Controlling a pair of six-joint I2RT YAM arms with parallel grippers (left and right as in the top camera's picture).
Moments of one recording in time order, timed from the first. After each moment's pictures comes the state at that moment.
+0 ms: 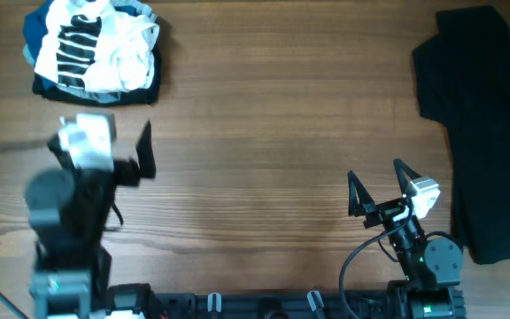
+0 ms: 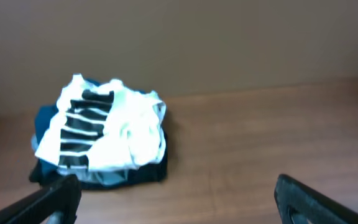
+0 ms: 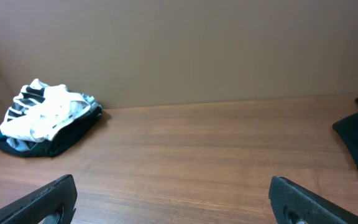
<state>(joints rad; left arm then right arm) 0.04 0.62 0.71 -0.33 0.13 0.08 0.05 0.02 0.01 0.02 -0.25 0.20</state>
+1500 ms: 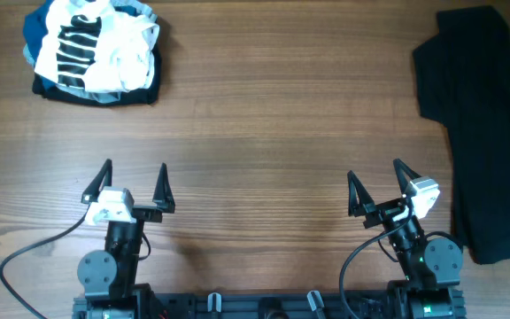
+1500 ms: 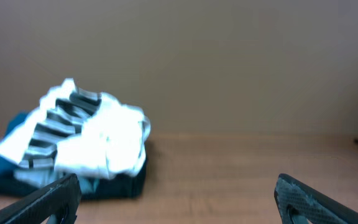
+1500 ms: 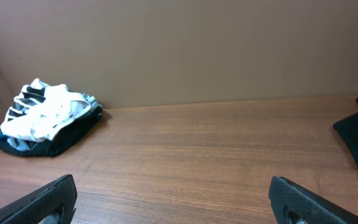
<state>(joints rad) 0.04 0.01 0.01 0.10 0.14 -0.10 0.06 0.02 0.01 0.02 -0.25 0.20</state>
